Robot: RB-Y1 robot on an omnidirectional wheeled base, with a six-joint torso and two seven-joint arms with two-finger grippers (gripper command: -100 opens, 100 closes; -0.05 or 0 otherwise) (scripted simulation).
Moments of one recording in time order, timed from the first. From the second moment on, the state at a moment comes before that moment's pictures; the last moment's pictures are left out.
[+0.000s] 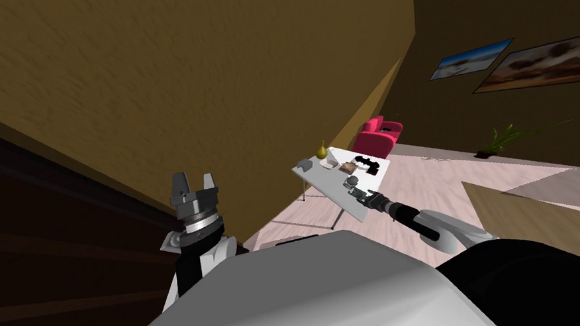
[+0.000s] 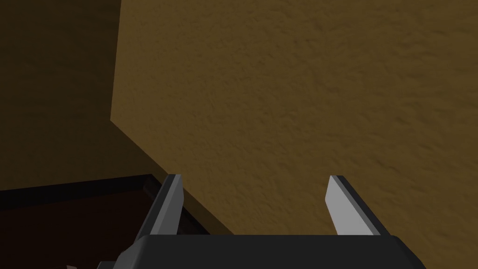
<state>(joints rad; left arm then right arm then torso) 0.49 0.00 0.05 -2.38 0.02 -0.52 -0.01 0.56 -0.99 -0.03 -1.49 0.55 -0.26 0.55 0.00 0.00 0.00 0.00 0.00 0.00</state>
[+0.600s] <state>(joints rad) 0.49 0.00 0.05 -2.38 0.02 -0.52 -0.01 0.56 -1.08 -0.03 -1.41 0.61 -0.24 0.59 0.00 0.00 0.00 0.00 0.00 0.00</state>
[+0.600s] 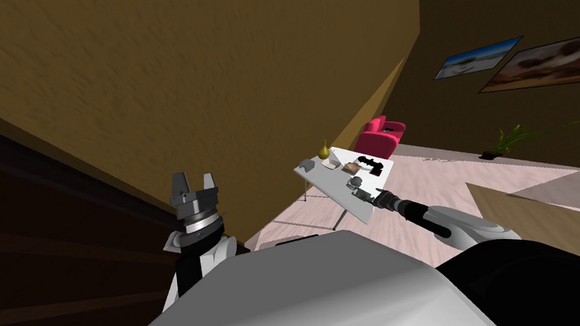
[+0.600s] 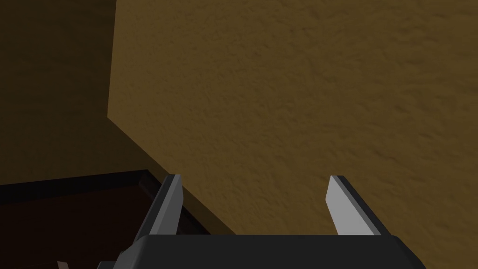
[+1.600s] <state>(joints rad) 0.49 0.00 0.05 -2.38 0.02 -0.52 -0.01 0.58 -1.10 -0.01 -1.41 0.60 -0.26 0.57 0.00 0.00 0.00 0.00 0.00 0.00</state>
